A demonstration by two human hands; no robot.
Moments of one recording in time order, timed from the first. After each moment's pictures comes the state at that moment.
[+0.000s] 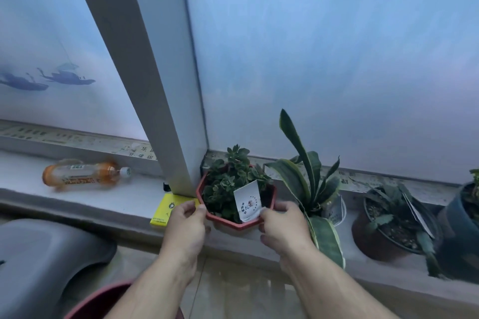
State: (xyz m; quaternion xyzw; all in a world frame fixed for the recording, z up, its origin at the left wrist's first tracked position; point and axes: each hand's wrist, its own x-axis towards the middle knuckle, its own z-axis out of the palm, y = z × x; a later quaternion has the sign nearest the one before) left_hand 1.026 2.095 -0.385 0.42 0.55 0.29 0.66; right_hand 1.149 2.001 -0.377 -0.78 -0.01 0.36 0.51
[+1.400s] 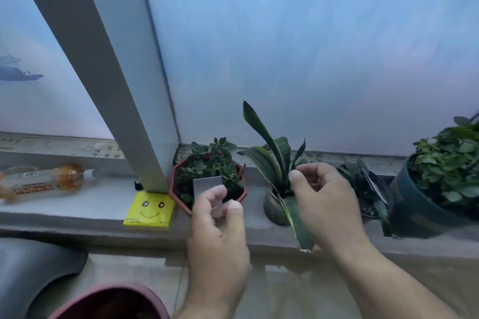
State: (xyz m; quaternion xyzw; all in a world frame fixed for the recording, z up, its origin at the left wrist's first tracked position) left_hand 1.042 1.998 -0.326 0.59 0.44 0.32 0.59; right_hand 1.173 1.920 -0.295 -0.85 -0.18 0.11 0.49
